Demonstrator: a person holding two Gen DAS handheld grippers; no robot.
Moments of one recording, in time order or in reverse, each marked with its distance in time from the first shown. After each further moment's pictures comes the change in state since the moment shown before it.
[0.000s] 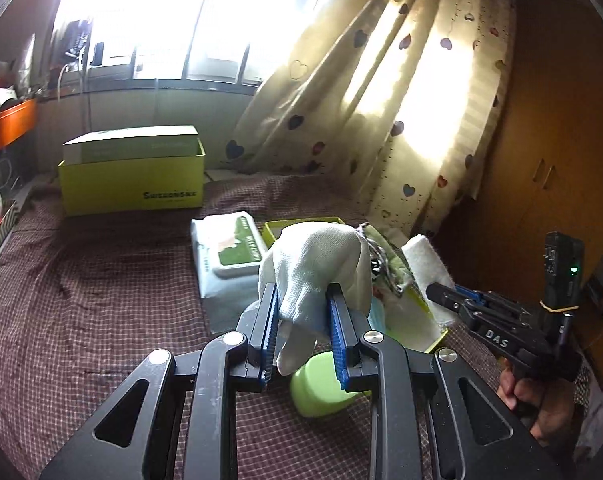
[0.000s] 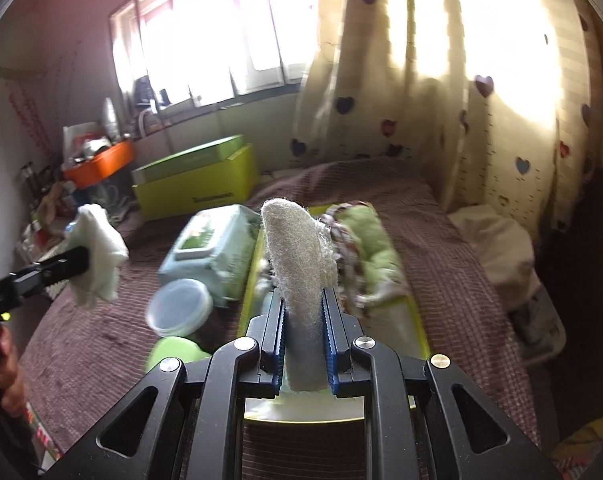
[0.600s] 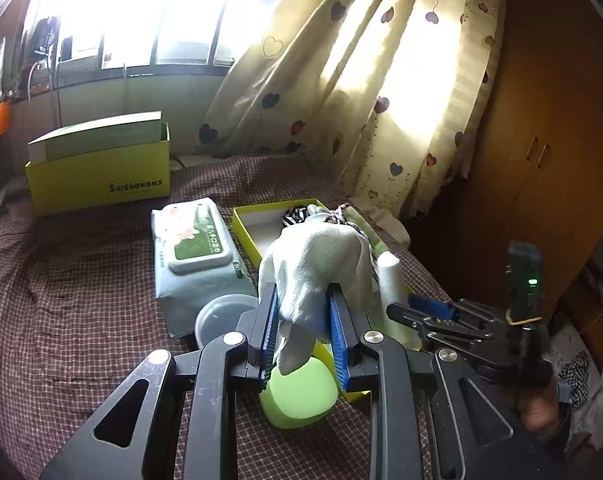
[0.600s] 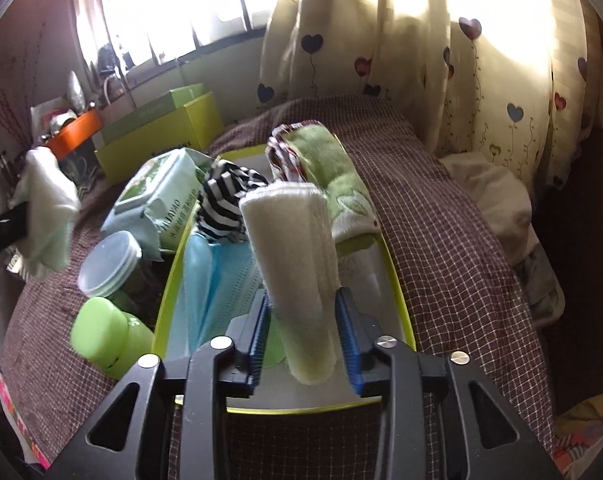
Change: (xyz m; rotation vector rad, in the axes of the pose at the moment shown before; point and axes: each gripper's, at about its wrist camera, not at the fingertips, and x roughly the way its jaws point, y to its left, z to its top) left arm 0.035 -0.025 0.002 0.037 0.069 -0.038; right arm 0.037 -0.024 -0.023 0.014 0.120 -0.003
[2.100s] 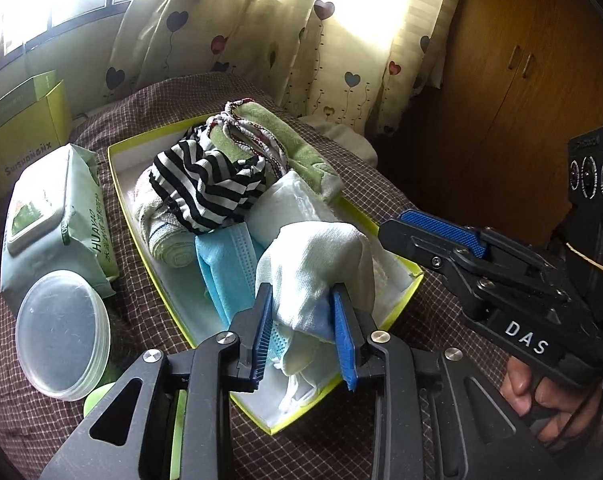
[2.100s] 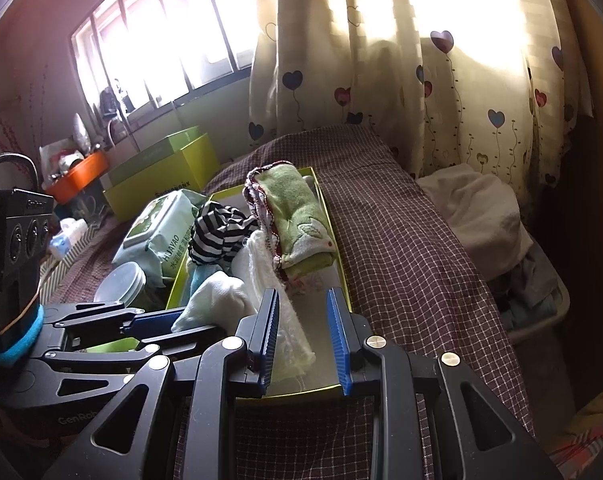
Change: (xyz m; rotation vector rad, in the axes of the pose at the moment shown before) left arm 0.105 -0.074 -0.025 0.140 0.259 -0.090; right arm -0.024 -0.038 -0.006 0.092 -0.093 0.026
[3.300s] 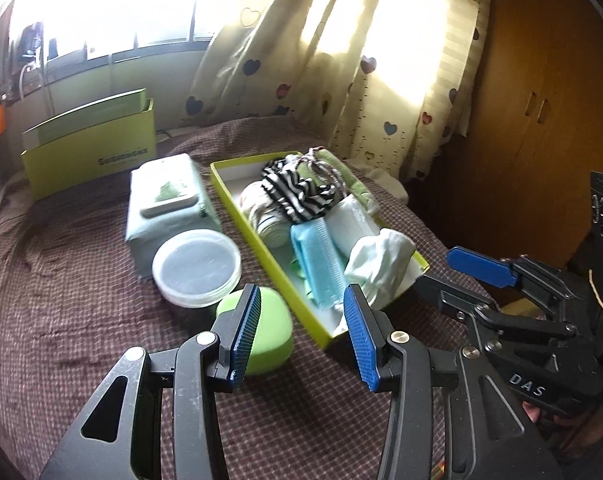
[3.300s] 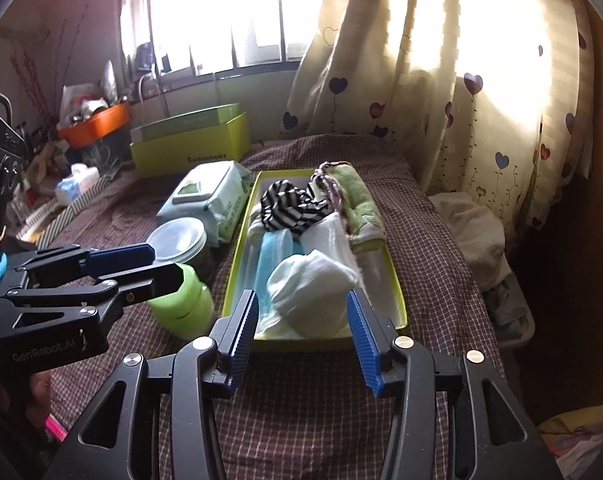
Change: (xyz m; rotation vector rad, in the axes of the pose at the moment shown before) left arm -0.104 0.021 -0.048 -0.089 -0.159 0.143; right arm -0.053 0.089 -0.022 -0.204 0.037 -0.089
